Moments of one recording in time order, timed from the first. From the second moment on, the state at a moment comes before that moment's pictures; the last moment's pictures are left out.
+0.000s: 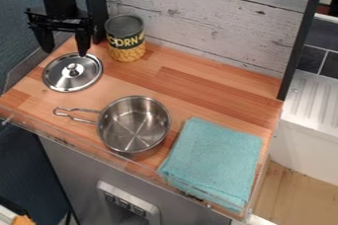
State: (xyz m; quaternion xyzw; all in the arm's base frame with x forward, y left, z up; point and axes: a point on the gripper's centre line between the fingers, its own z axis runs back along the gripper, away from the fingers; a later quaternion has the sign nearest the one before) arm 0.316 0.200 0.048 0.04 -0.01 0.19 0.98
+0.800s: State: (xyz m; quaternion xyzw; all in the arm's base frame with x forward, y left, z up) arm 0.267 0.086 0.038 -0.01 0.01 0.00 1.00
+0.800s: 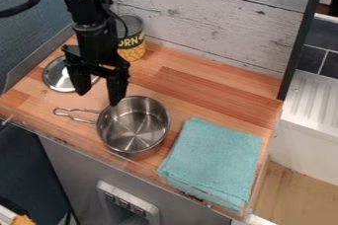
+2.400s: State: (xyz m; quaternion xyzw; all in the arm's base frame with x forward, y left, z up) arm 0.320 0.085 0.051 0.02 -0.02 -0.05 1.00
